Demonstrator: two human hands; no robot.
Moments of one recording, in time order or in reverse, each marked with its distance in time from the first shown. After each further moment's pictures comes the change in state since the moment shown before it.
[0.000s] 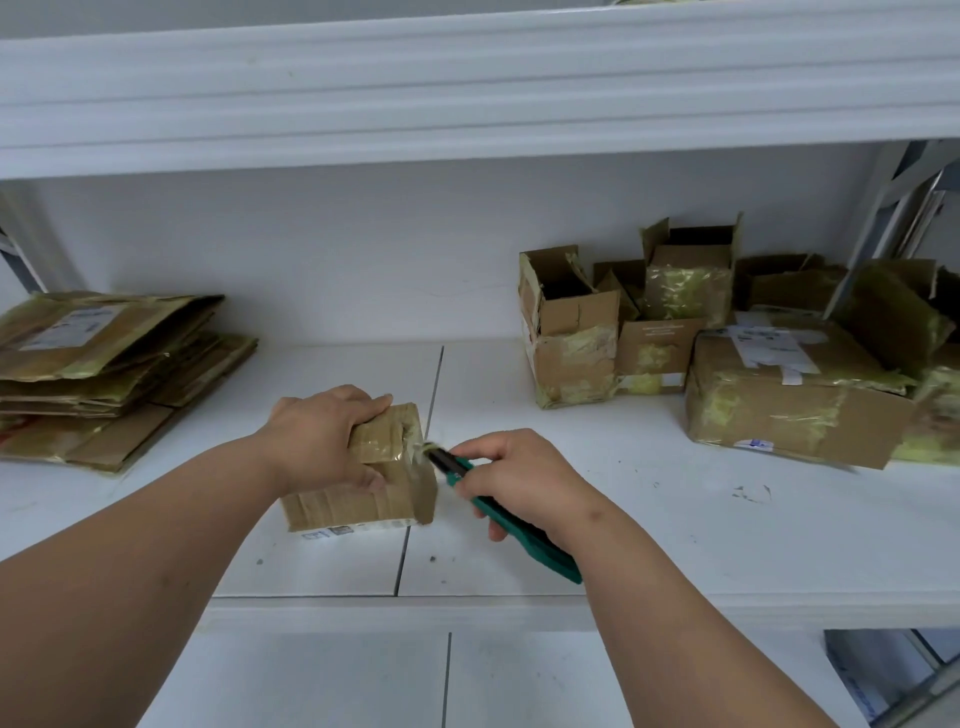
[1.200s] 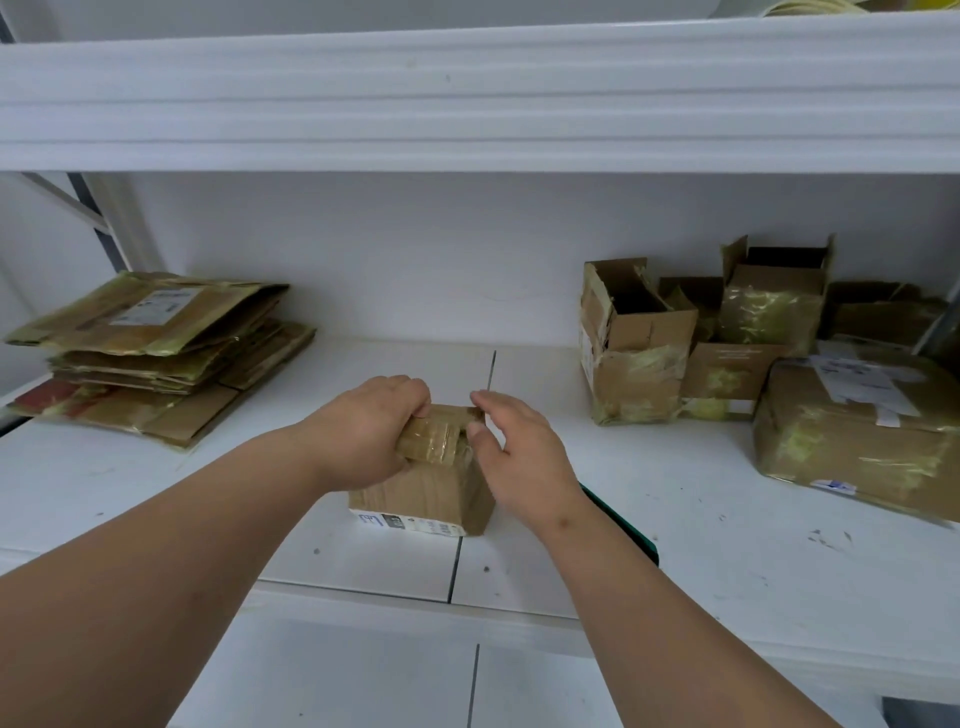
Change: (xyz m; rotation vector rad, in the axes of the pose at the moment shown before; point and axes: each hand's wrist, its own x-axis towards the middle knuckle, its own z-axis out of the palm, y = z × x) left_hand -0.016 -0.015 -0.009 -0.175 0.163 0.130; right_hand 0.064 0.001 0.052 -0.382 0.275 -0.476
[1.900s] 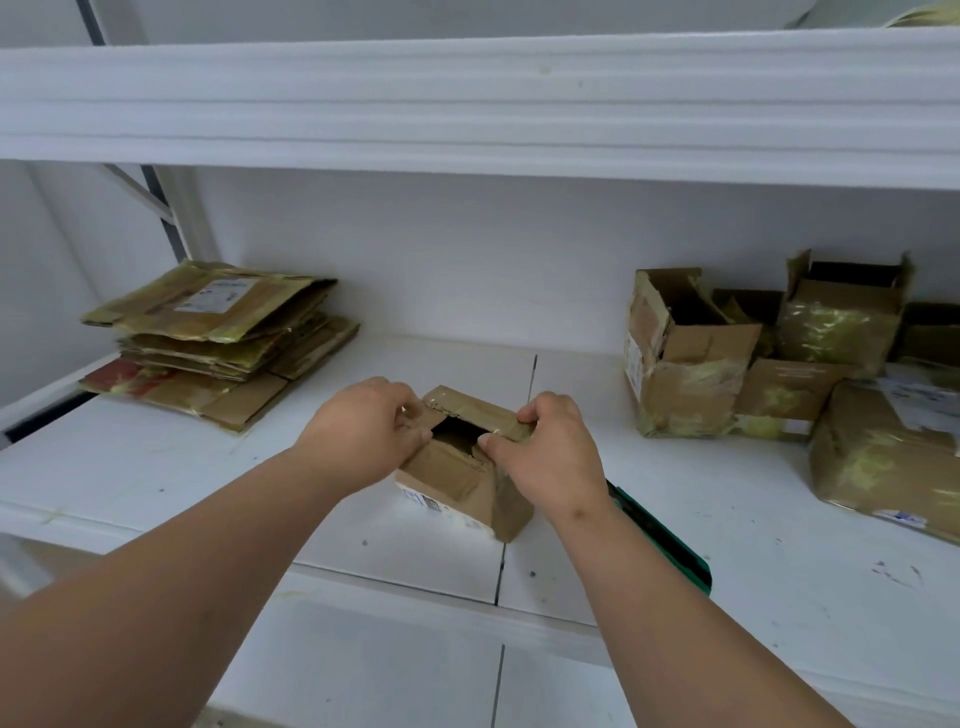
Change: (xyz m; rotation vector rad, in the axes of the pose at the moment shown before) left_hand -0.032 -0.032 0.001 -0.104 0.184 -0.387; right_hand 0.014 -0.026 0.019 -0.092 0.065 0.214
